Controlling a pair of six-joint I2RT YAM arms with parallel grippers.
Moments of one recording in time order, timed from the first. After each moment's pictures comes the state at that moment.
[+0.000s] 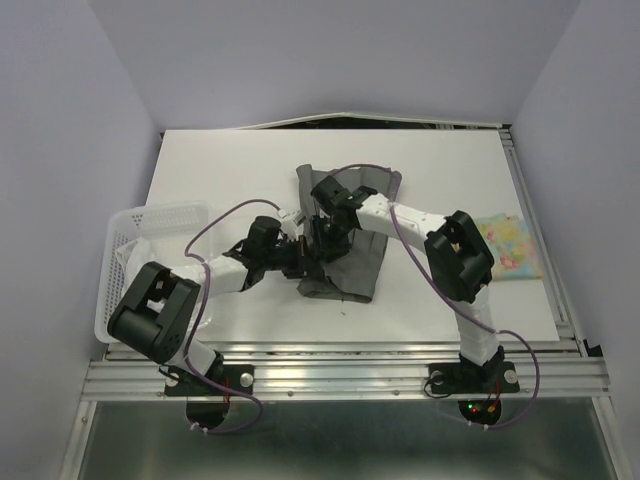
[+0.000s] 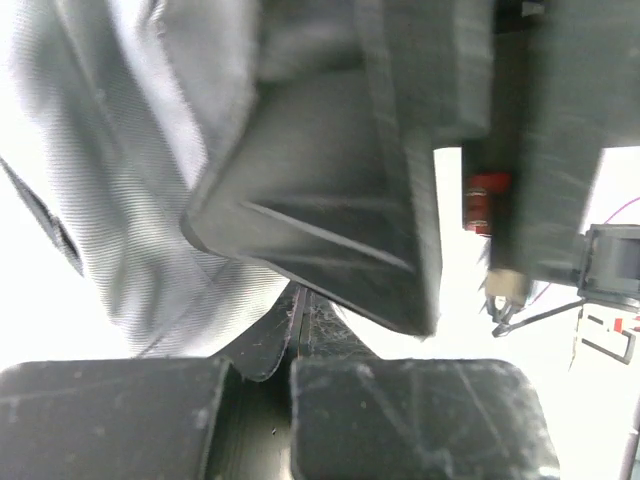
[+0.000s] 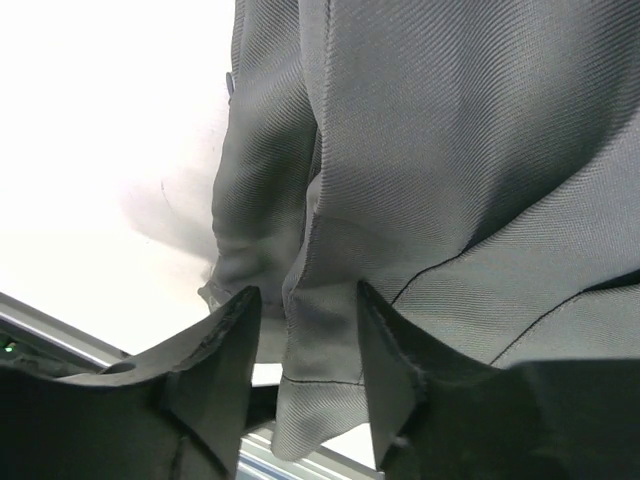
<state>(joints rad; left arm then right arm) -0.51 1.49 0.59 0.21 0.57 -0.61 0.75 2.09 1.65 -0.75 -0.19 0.59</state>
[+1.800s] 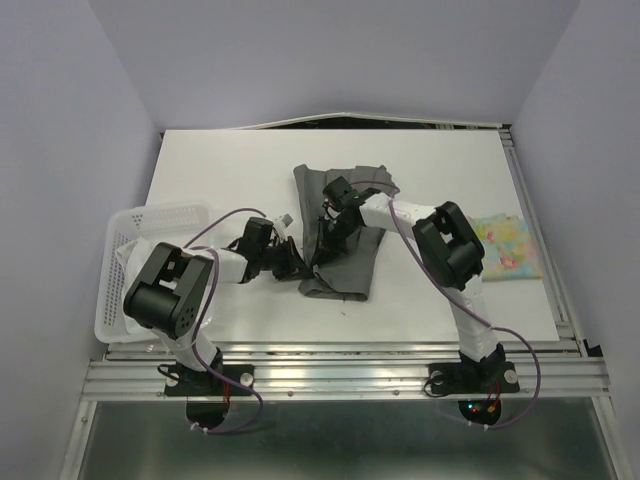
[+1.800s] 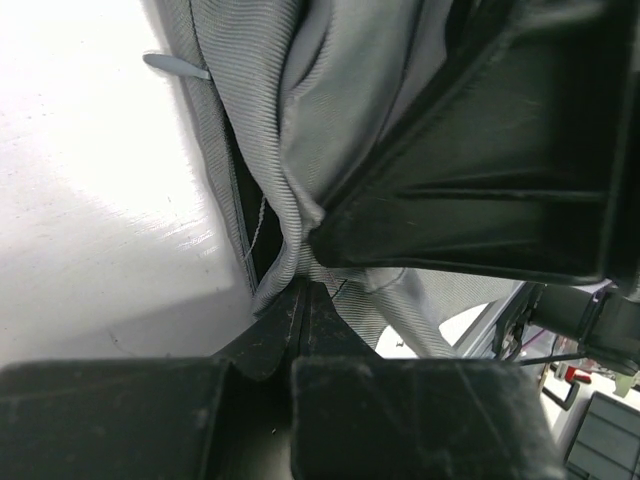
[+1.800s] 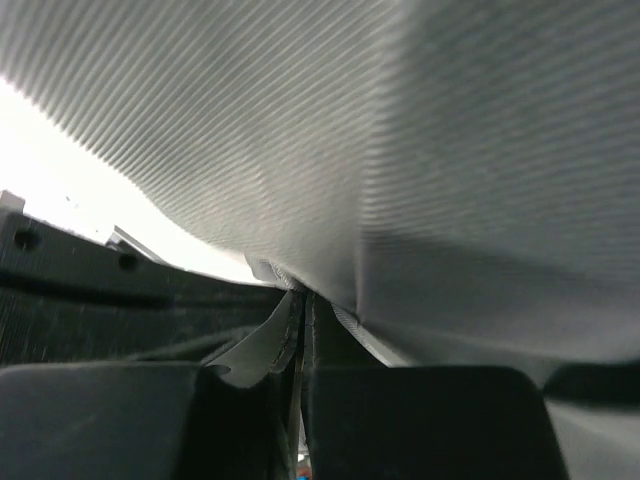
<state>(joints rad) -0.41 1.64 0.60 0.21 0.56 -0.67 0.65 2.20 1.63 -0.63 -0.57 0.77</state>
